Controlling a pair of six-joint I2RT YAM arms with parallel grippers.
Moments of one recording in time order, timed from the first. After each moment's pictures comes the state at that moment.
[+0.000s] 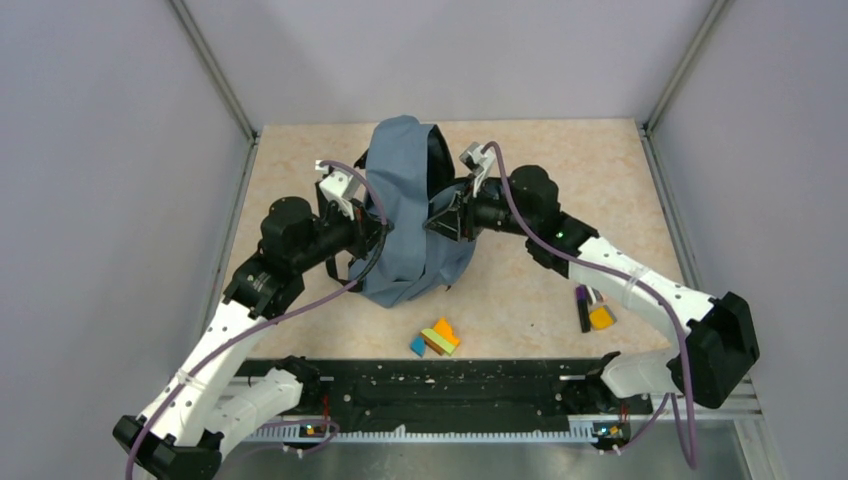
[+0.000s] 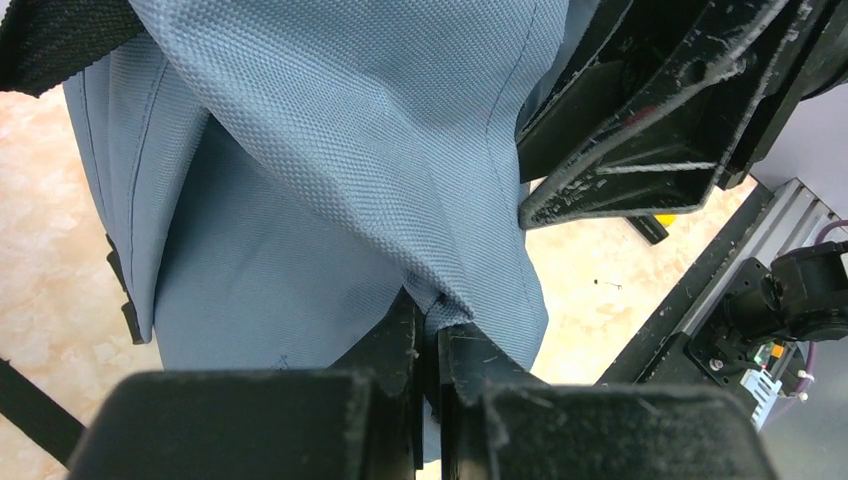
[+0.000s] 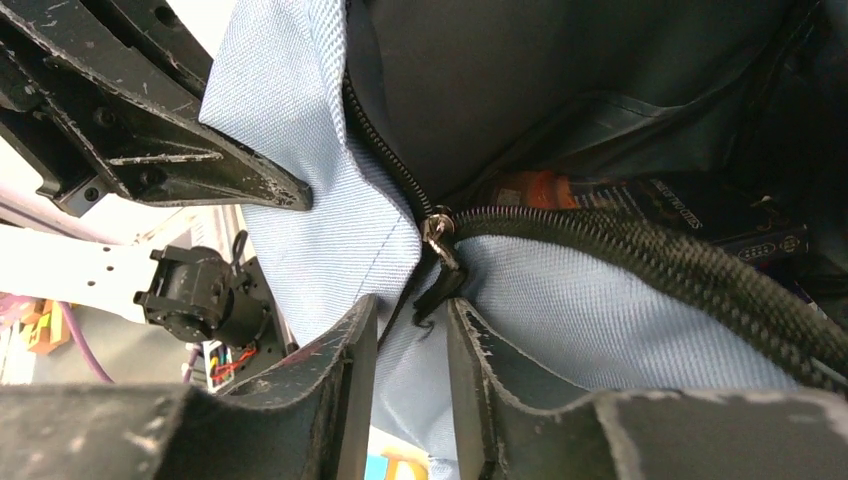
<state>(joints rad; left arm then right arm) -0.47 0.86 0.97 -0.34 0.32 -0.20 0.71 1.31 1.06 0.08 -0.49 0.31</state>
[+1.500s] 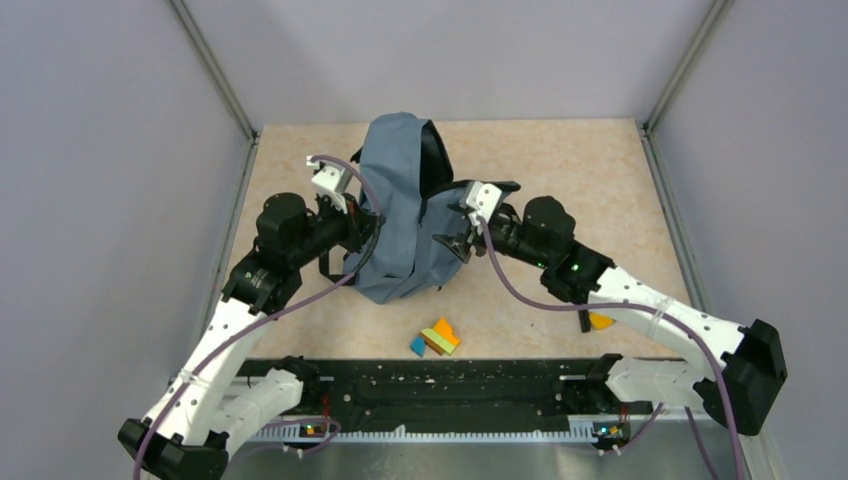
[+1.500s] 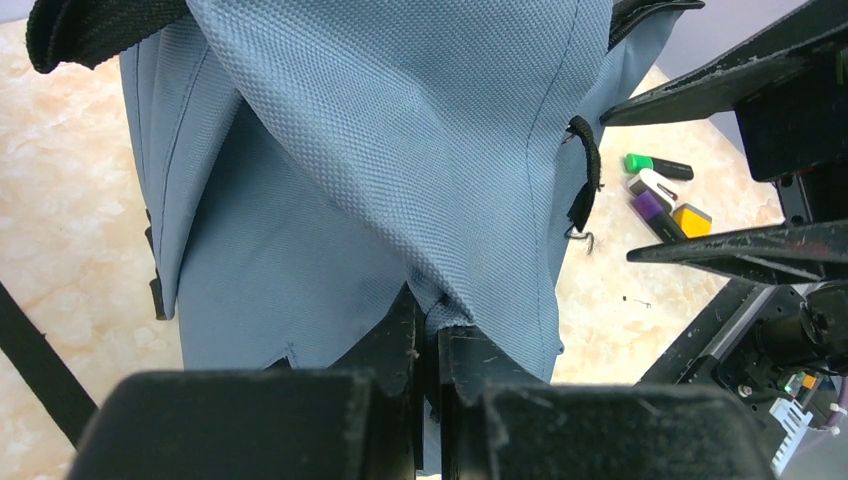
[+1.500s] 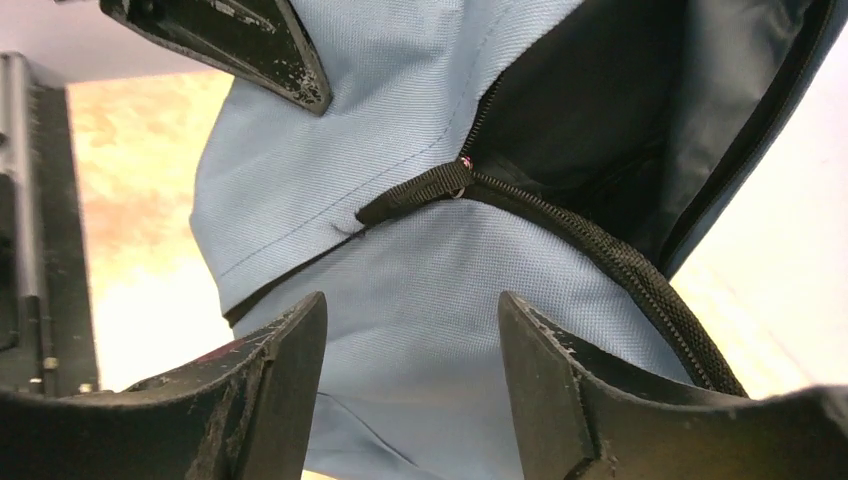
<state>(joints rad) -0.40 0.87 0.97 -0.34 0.31 -0.19 0.81 1.13 0.92 0.14 -0.30 -0.23</state>
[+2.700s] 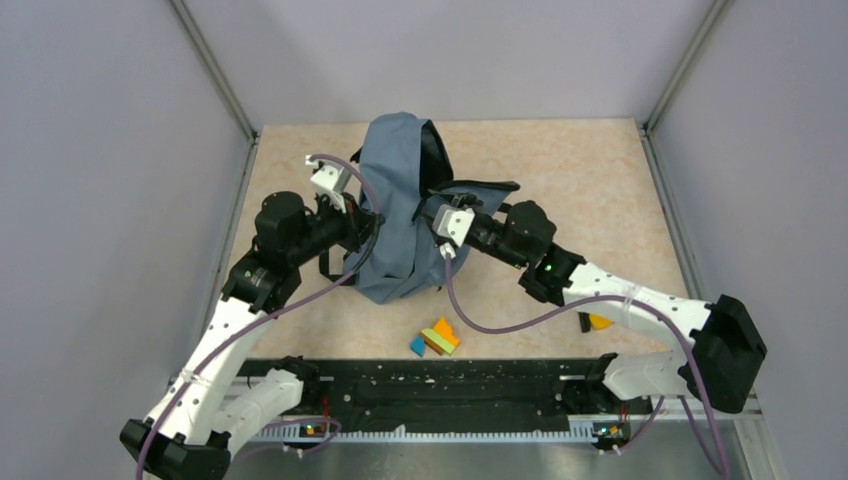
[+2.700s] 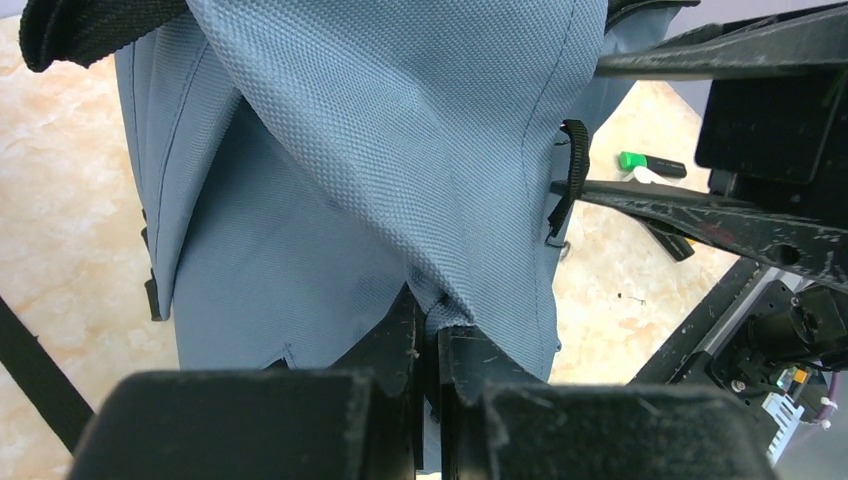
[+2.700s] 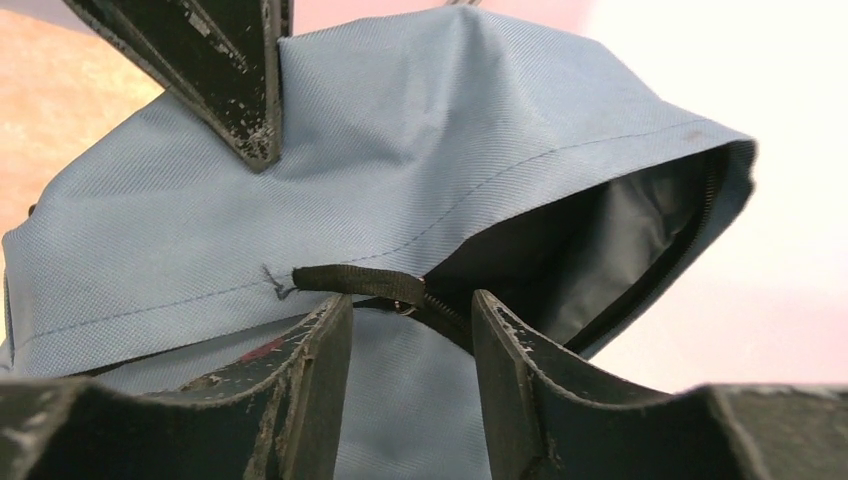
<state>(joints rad) -0.38 0.87 0.97 -0.34 0.35 -0.19 0.90 1.25 0.89 0.46 -0.19 -0.71</state>
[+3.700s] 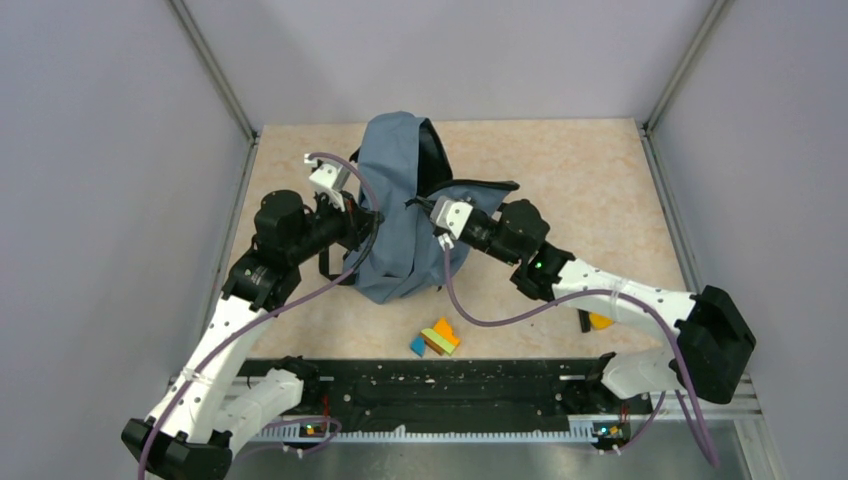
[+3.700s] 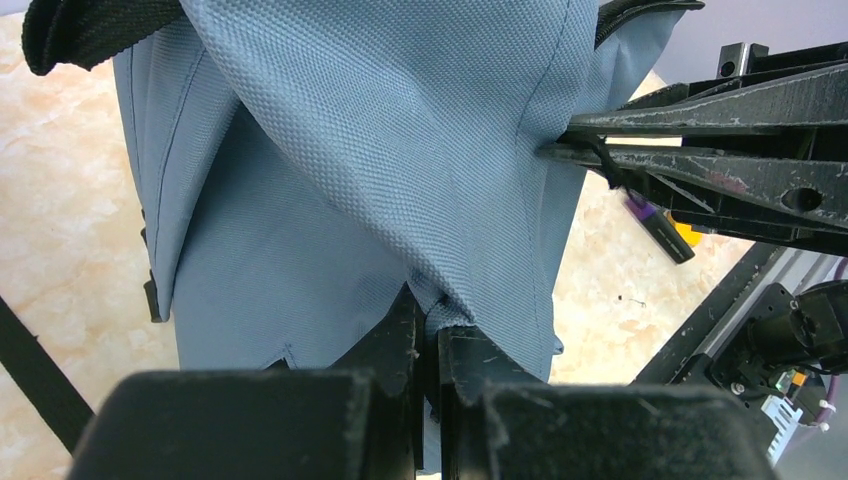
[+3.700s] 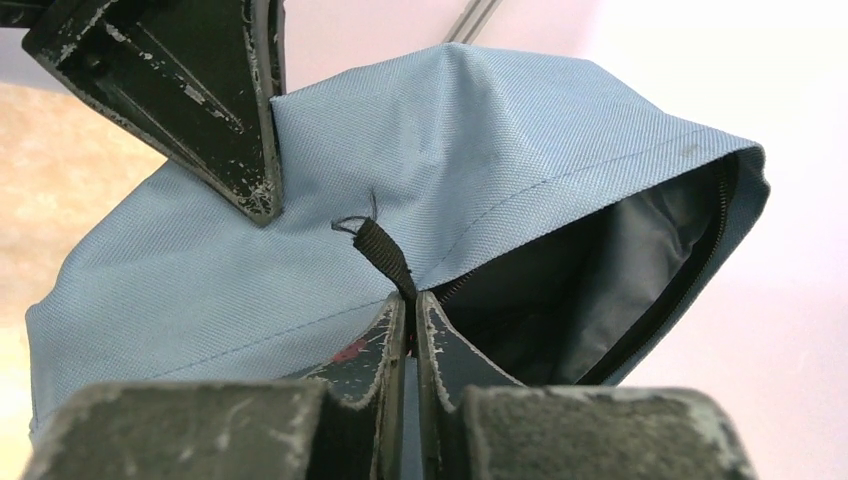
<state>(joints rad) -0.36 0.88 0.97 -0.33 0.37 -0.19 0.90 1.32 0.90 0.56 -0.21 -0.61</state>
